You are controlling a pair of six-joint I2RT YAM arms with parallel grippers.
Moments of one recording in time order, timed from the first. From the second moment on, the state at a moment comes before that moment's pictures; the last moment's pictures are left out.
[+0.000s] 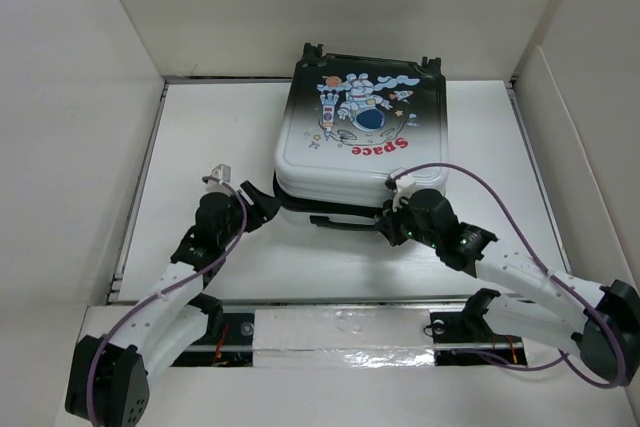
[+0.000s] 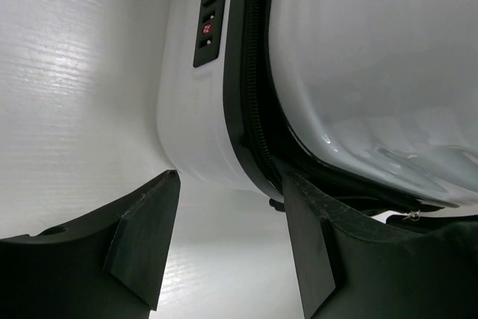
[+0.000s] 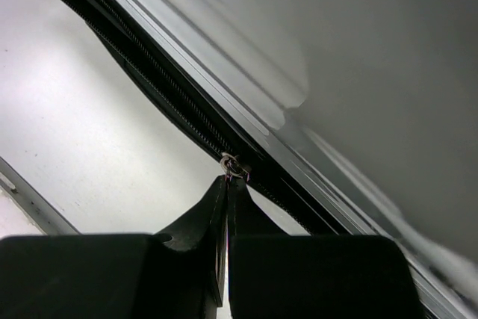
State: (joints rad) left arm -0.33 0.78 0.31 0.04 0.10 -0.83; right arm 0.76 0.99 0.54 -0.09 -0.03 0.24
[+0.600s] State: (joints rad) left arm -0.55 1.07 0.44 0.14 -0.15 -0.84; right arm 0.75 0.94 0.51 -0.08 0.00 0.26
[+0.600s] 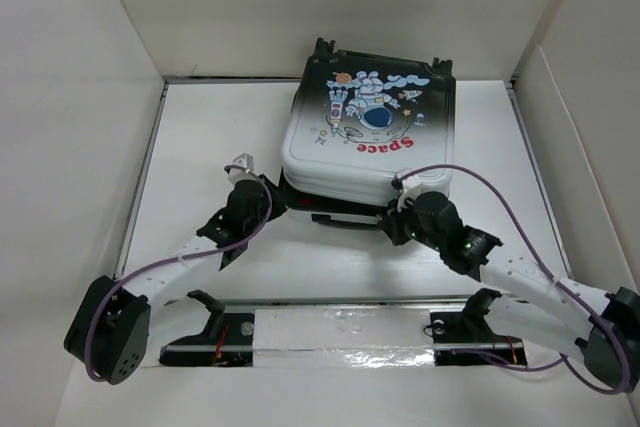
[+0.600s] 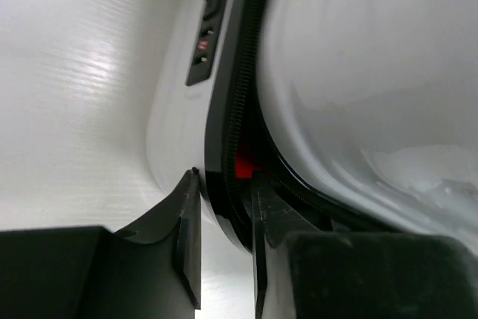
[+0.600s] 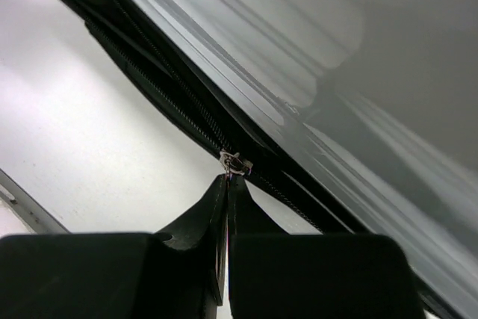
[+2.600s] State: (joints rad) left arm -0.51 0.82 0.34 0.21 -0.28 -0.98; right arm 1.29 1.21 0.69 0.00 0.15 0.19
